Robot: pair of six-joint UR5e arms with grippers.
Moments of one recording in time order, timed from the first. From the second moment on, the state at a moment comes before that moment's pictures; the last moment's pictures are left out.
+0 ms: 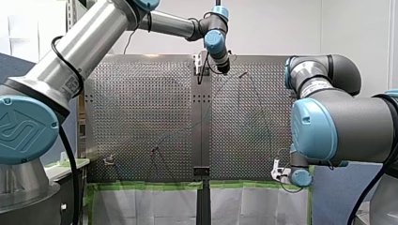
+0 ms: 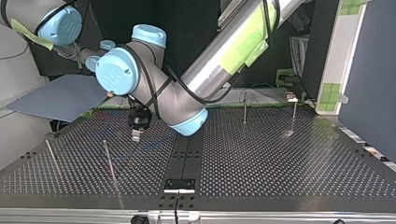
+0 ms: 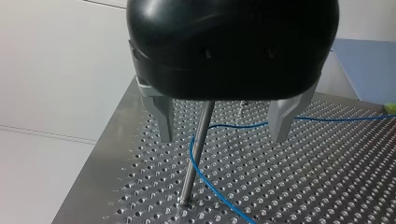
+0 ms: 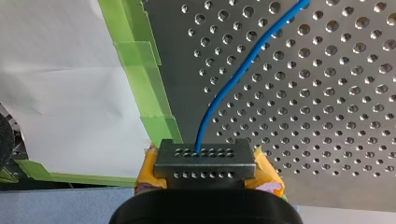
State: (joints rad) left arm -0.77 -2.16 -0.85 -3.45 -2.03 -1.71; right arm 1.63 -0.42 1.51 -0.80 1.47 1.70
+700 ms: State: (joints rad) left arm -0.78 -2.16 -0.85 -3.46 -2.03 -1.72; right arm 1.63 -0.42 1.51 -0.80 1.46 1.70
